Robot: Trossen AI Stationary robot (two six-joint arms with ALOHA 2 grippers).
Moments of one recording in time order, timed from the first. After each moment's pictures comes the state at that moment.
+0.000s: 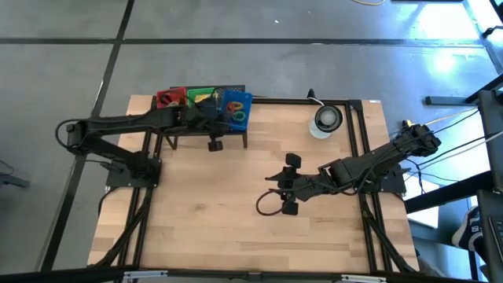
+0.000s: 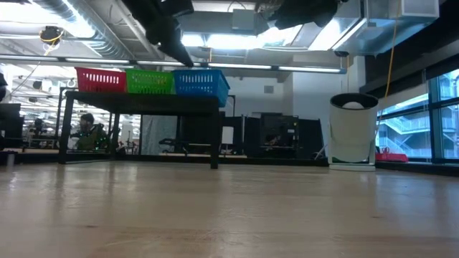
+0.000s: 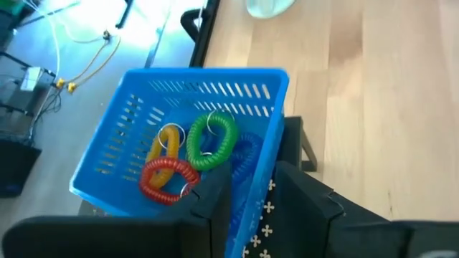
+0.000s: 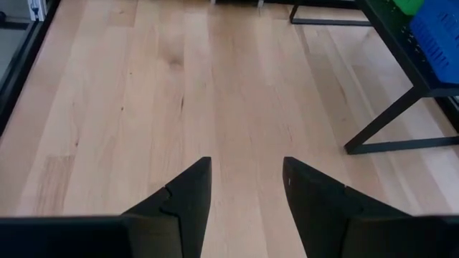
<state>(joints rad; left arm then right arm) 0.25 1.26 1.09 -0.55 -0.27 0.32 0.43 1.47 1.15 -0.44 0.45 0.25</state>
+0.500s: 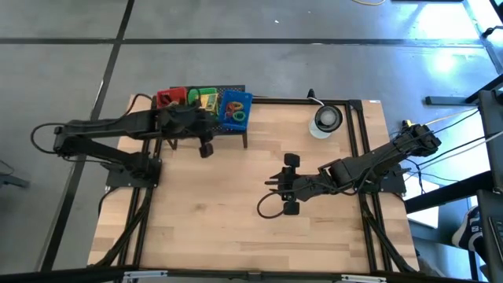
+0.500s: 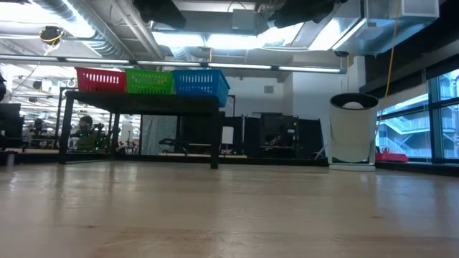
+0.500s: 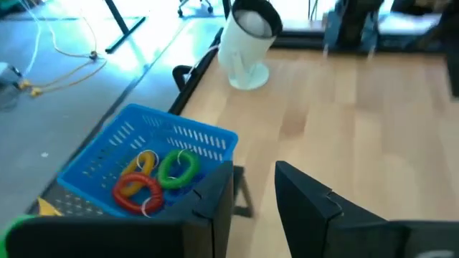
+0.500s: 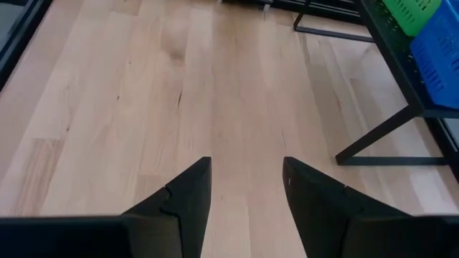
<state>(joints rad) 0.12 1.06 1.09 -0.55 -0.27 0.03 0.43 1.47 1.15 -0.44 0.45 0.14</state>
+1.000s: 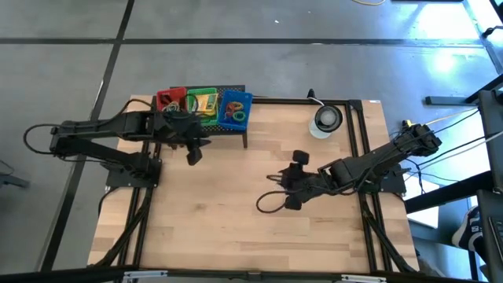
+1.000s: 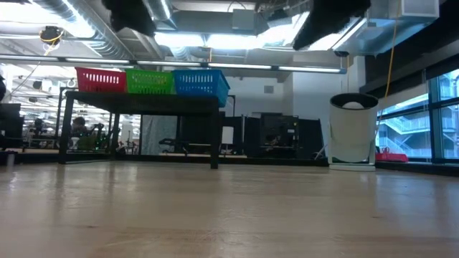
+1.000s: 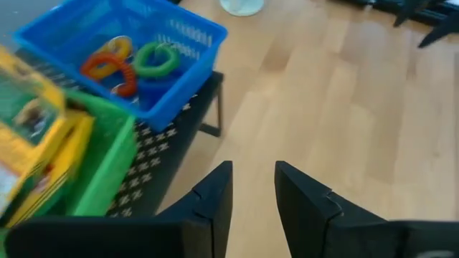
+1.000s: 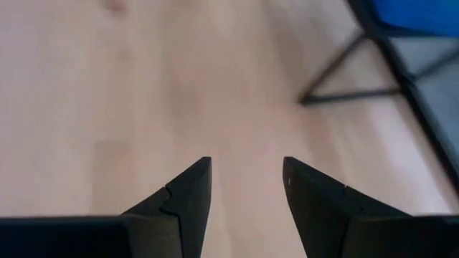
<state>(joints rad) 0.09 0.99 1.09 -0.84 -0.21 -0.28 0.43 1.47 1.15 -0.63 0.56 0.33</state>
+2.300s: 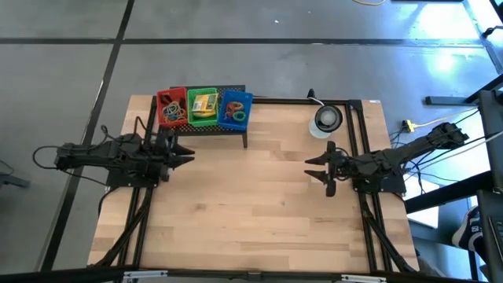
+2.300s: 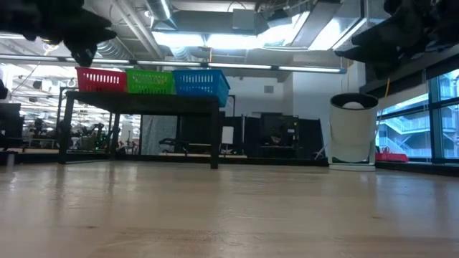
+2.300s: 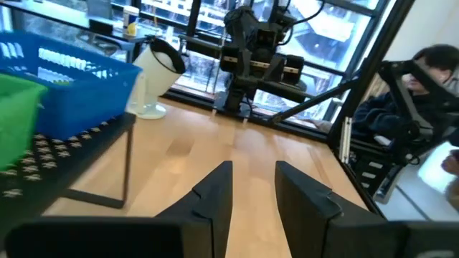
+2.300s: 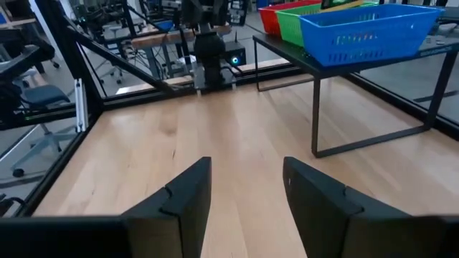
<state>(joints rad) -0.02 0.13 0.27 -0.20 -0.08 -0.29 0.40 0.61 0.27 0.14 0.48 0.25</state>
